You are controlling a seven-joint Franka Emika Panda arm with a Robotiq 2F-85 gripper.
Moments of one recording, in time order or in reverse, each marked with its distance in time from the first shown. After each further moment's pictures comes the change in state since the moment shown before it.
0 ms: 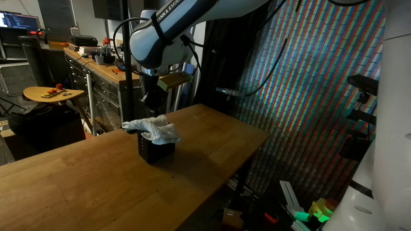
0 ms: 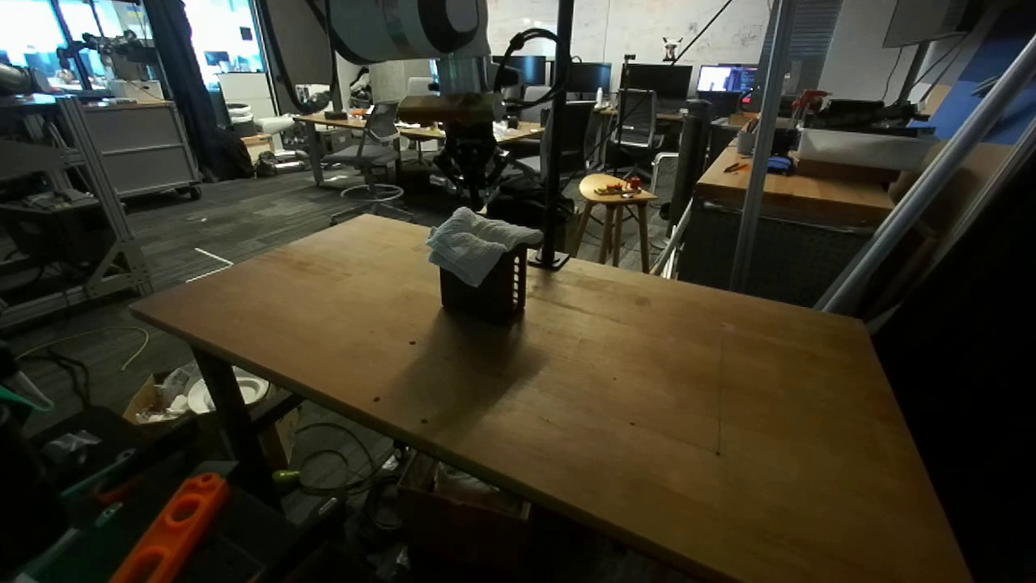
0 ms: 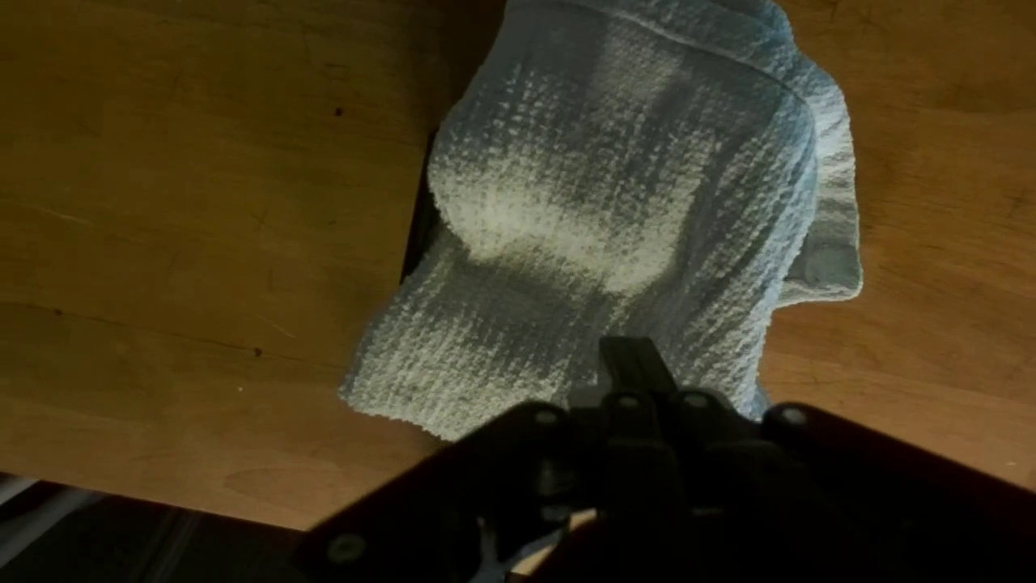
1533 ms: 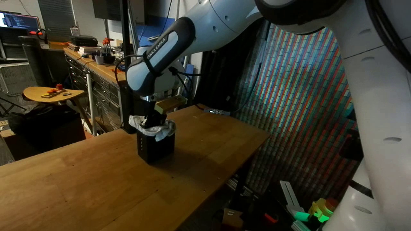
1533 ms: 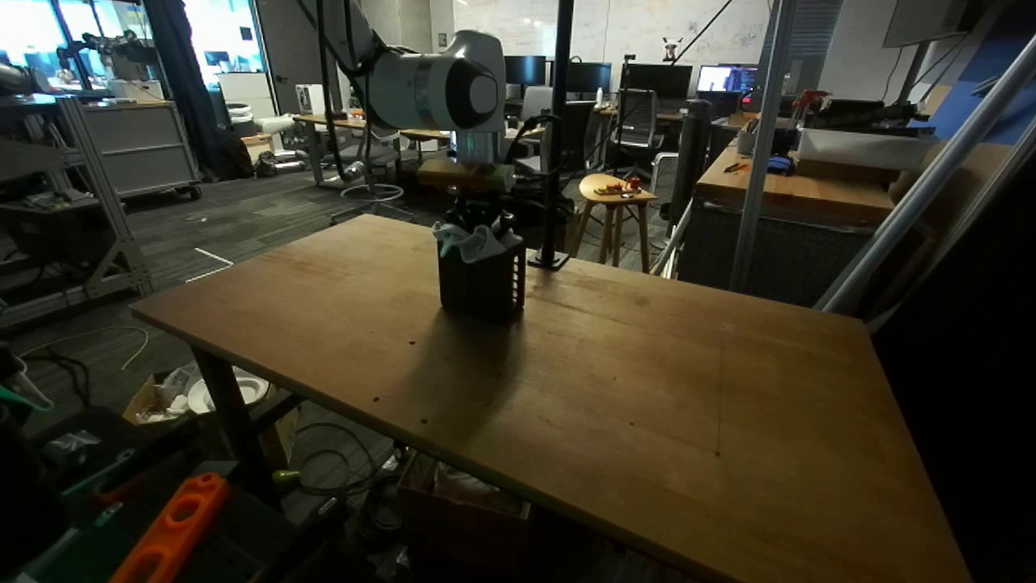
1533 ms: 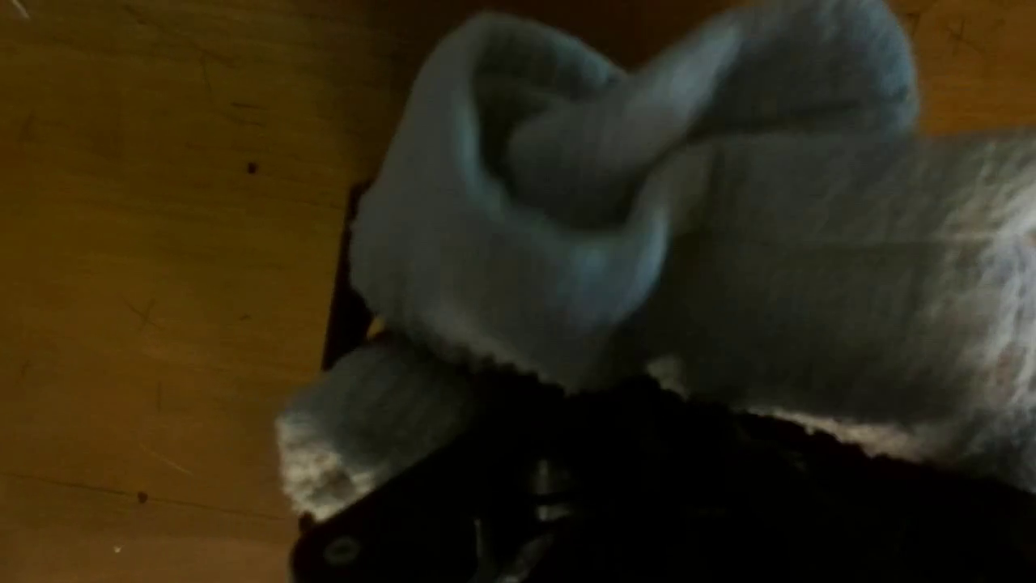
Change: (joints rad) arm -0.004 0.236 -0.009 0.120 0.034 -0.011 -0.019
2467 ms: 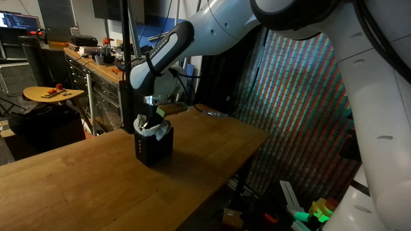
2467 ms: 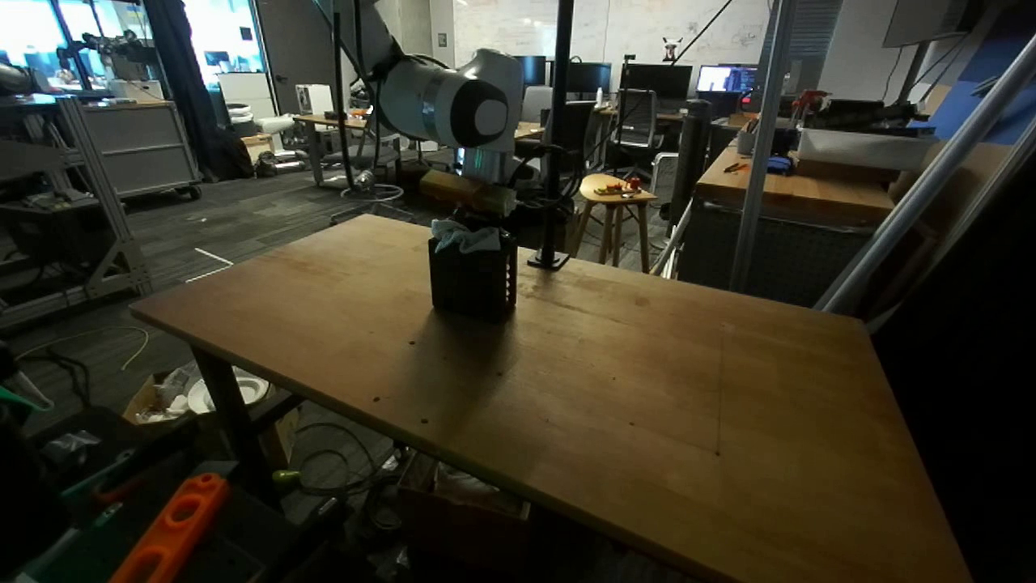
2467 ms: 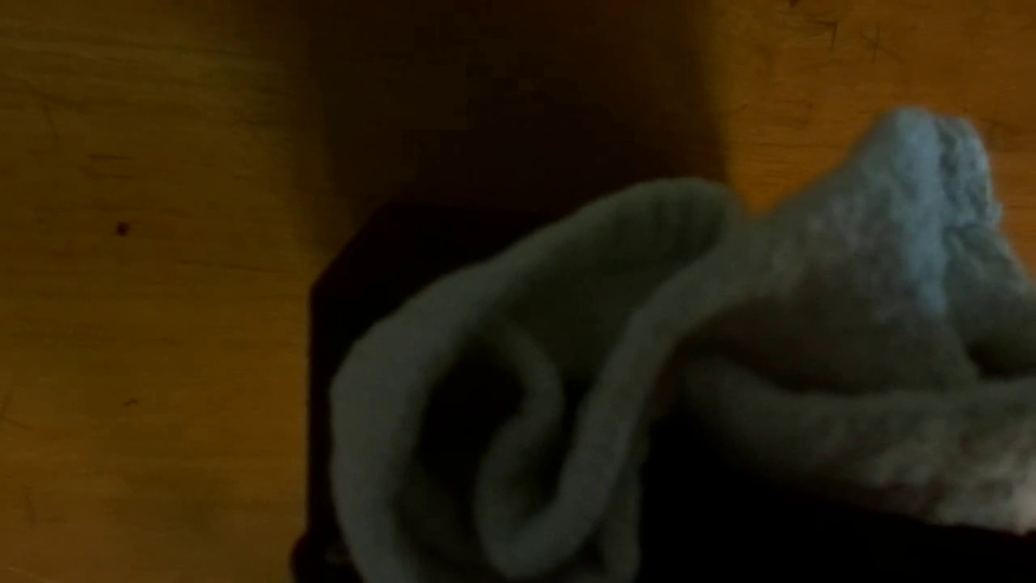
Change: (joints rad) arm -0.060 0.035 0.043 0.003 0.151 -0.013 -0.077
